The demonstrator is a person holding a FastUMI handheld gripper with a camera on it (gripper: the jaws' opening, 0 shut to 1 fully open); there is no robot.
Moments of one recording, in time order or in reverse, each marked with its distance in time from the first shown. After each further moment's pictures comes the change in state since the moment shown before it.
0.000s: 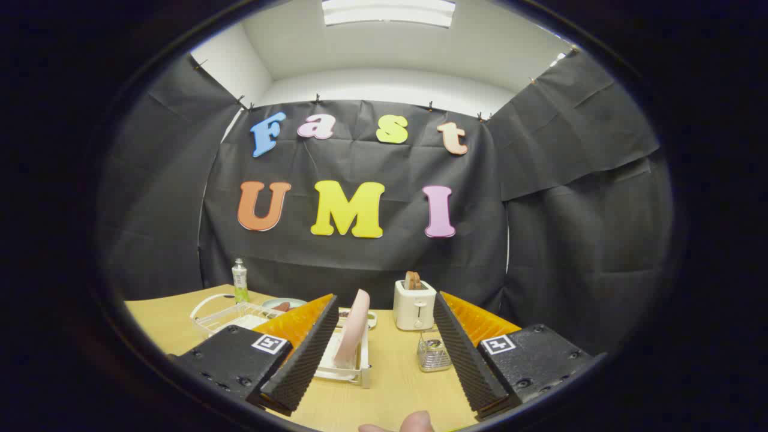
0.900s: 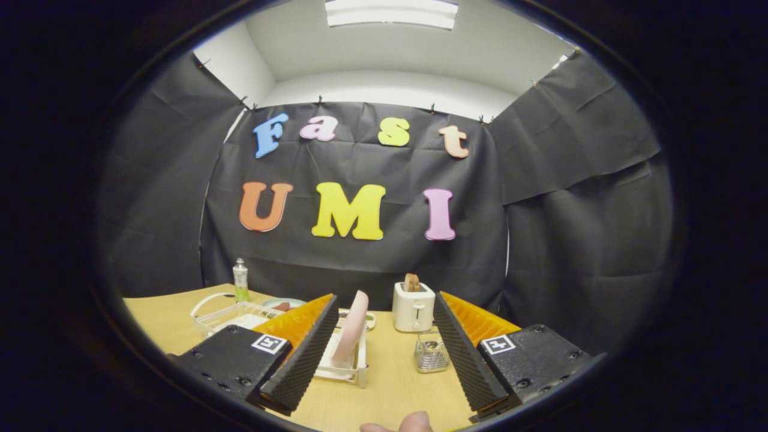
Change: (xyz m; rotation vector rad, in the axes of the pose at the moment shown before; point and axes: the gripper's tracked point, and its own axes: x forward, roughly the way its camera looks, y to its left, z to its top) arm -0.001 -0.005 0.001 -0.011 -0.003 0.011
